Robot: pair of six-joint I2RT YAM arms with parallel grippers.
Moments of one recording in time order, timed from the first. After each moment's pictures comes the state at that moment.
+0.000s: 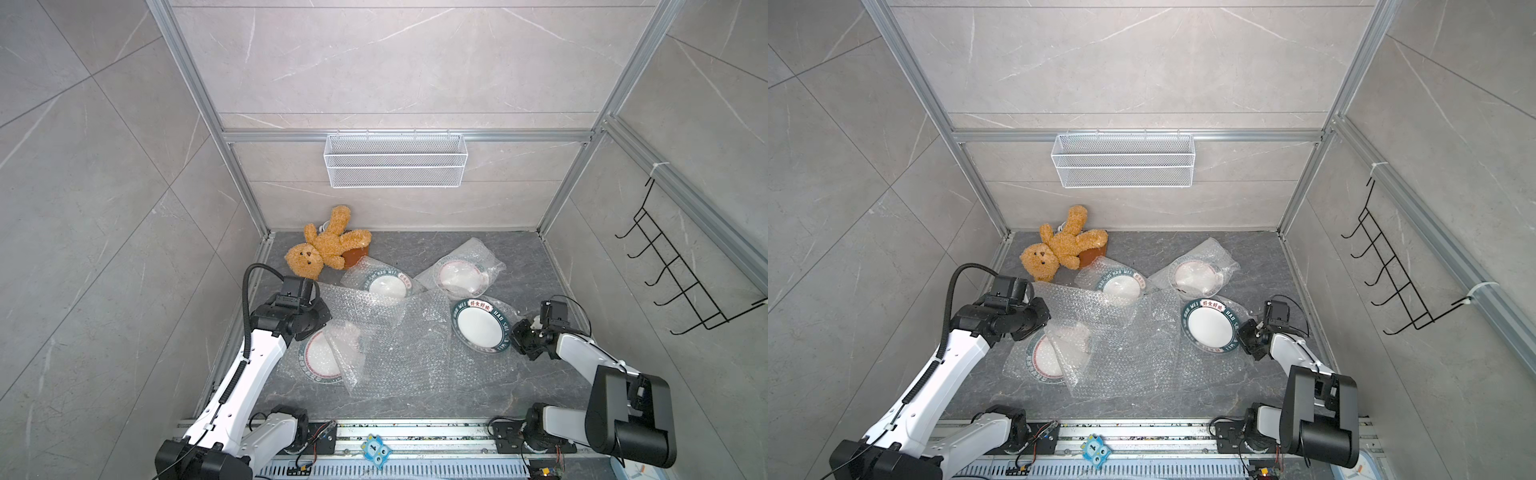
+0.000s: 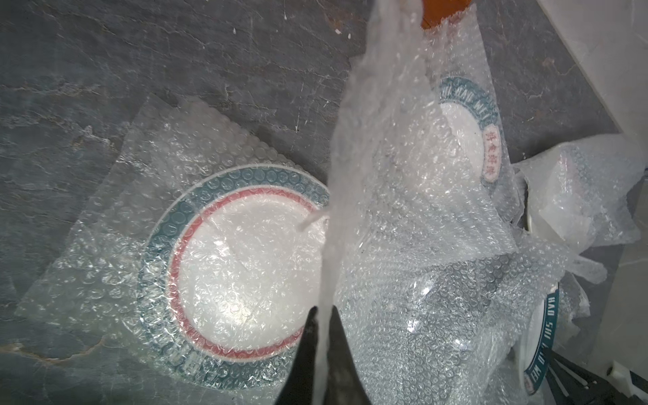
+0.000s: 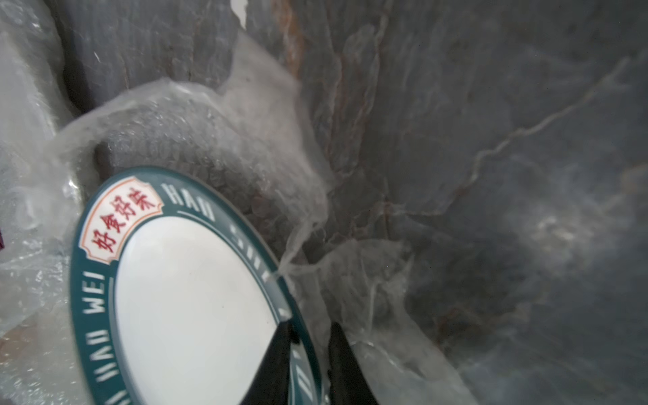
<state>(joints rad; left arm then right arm) -0.22 1.06 0.96 -0.92 0.06 -0.72 -0.23 1.30 0.54 -0.38 -0.31 0.73</state>
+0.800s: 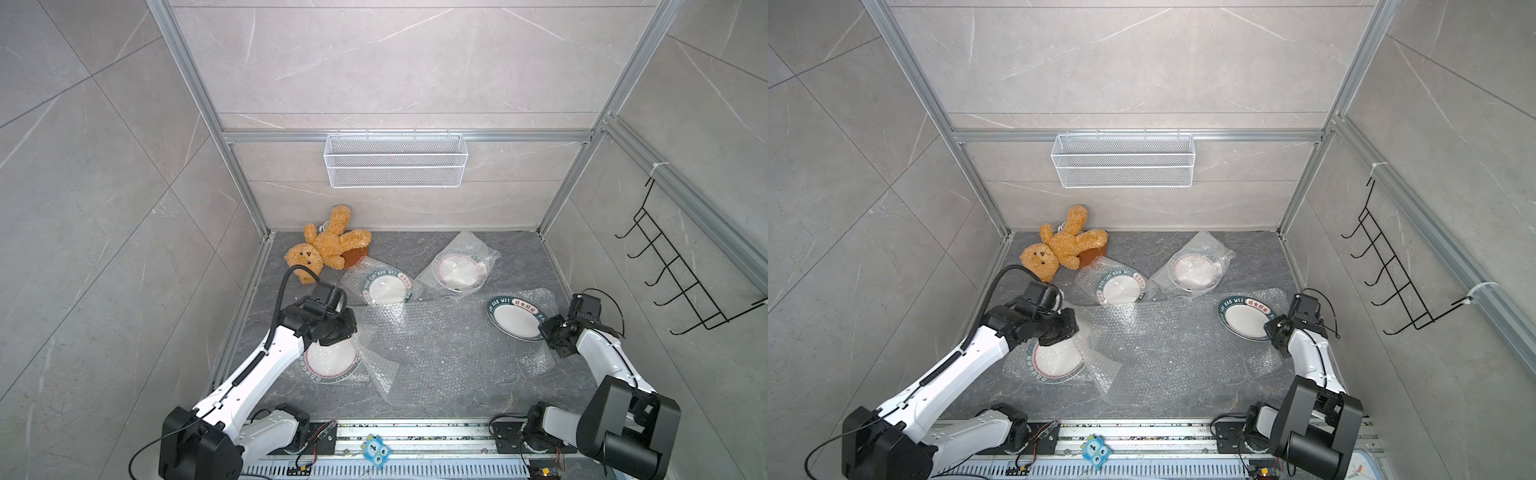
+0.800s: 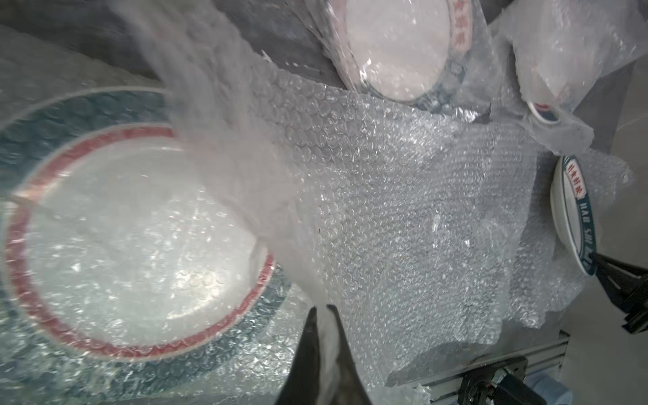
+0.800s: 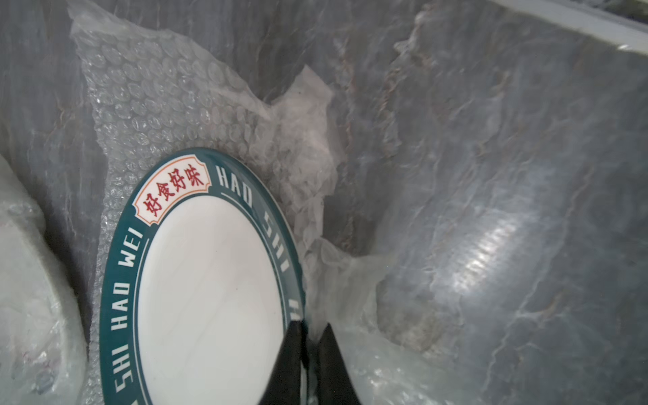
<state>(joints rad) -0.50 1.15 0.90 -0.81 0.15 -0.73 -0.46 1.23 0.67 -0.57 -0.05 0.70</state>
